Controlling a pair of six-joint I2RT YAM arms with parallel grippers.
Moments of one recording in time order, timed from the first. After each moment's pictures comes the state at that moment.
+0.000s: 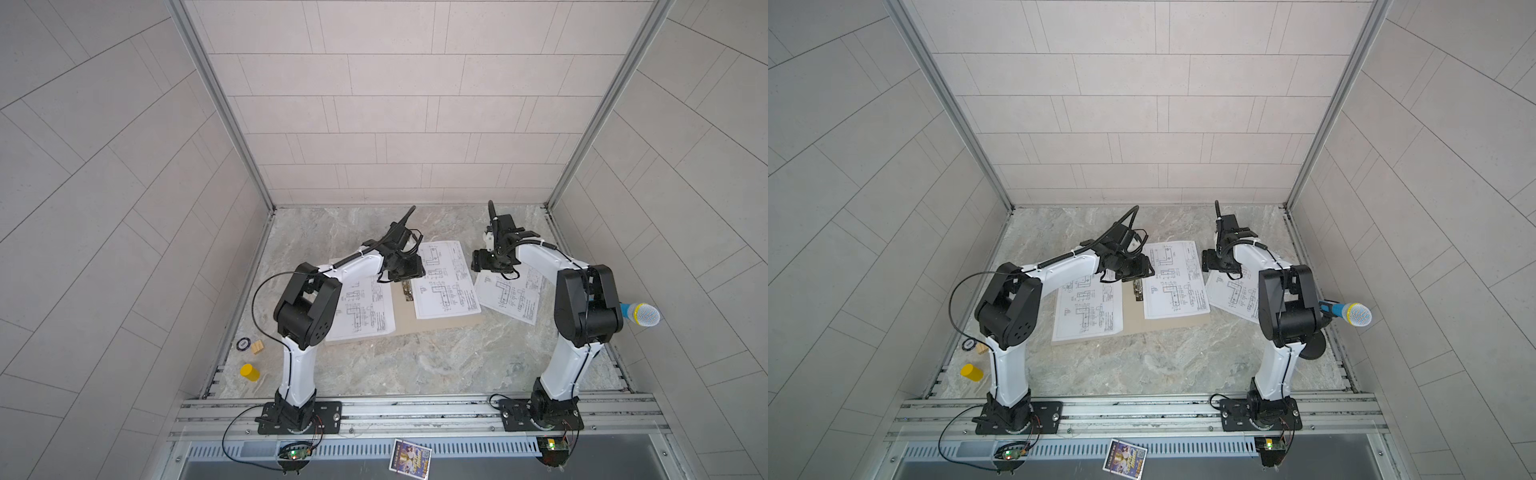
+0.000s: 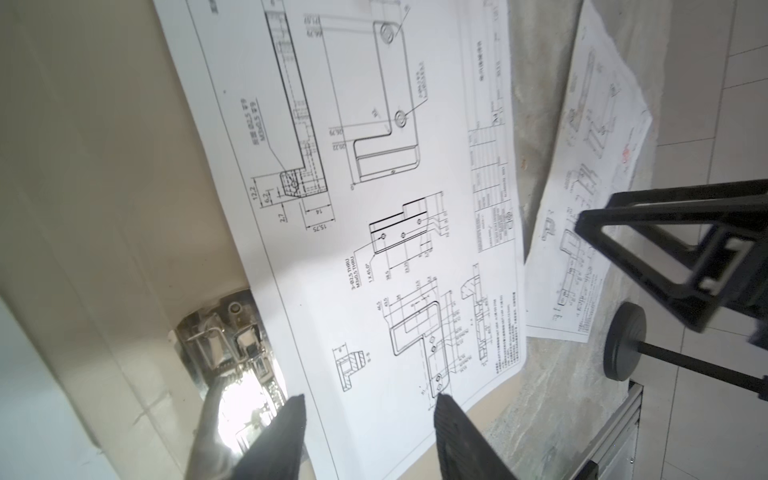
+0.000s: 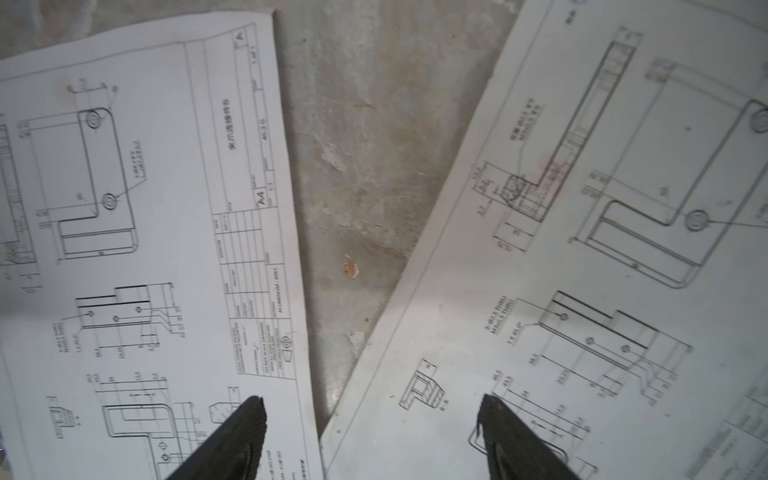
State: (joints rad) left arm -0.56 1.95 1.45 -0.48 0.34 -0.60; right arm 0.10 1.86 1.35 -0.67 -0.10 0.18
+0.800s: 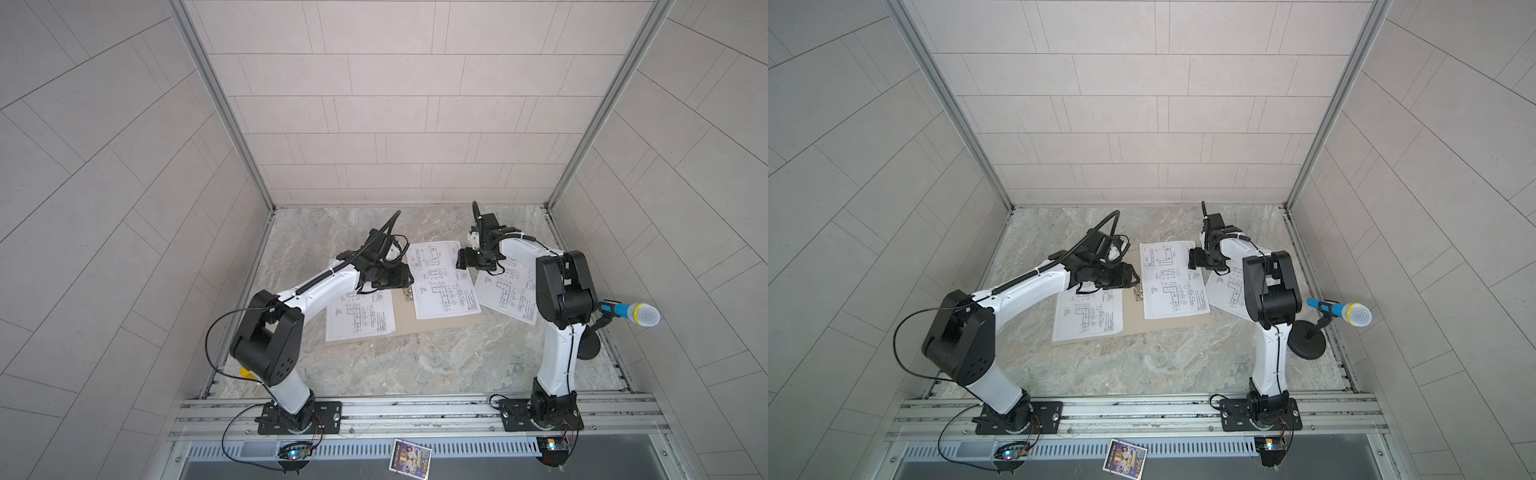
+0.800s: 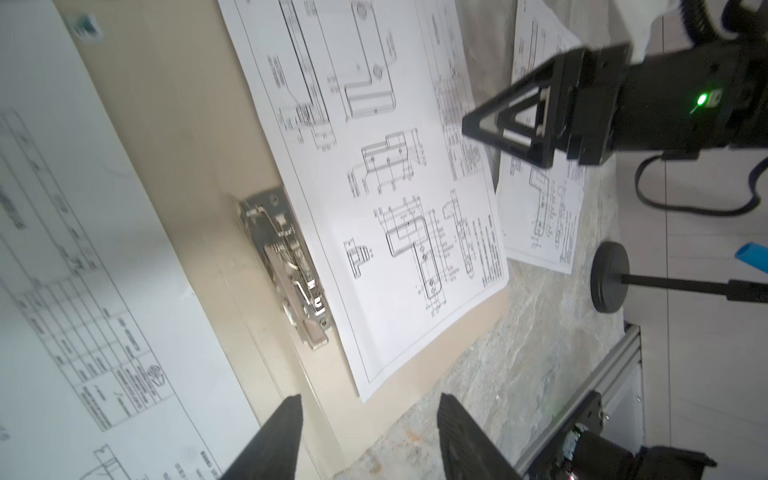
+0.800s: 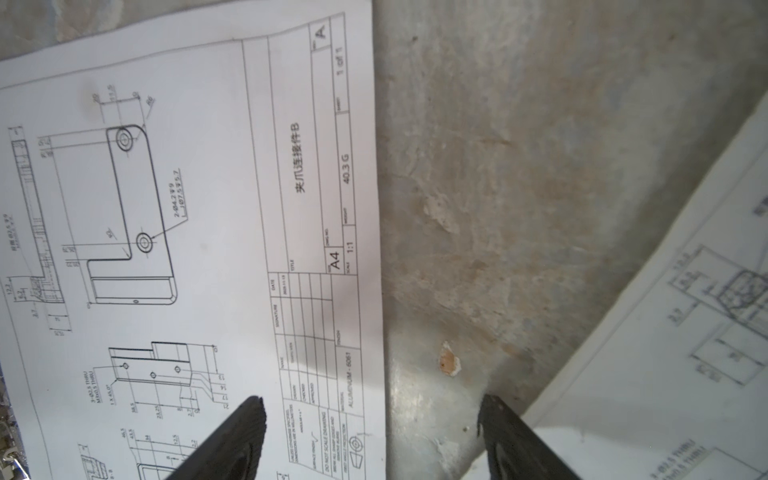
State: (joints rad) left arm -0.54 1.65 1.13 -0.46 0.39 -0.51; right arm 0.14 2.03 1.47 -0.66 -0.17 0.19
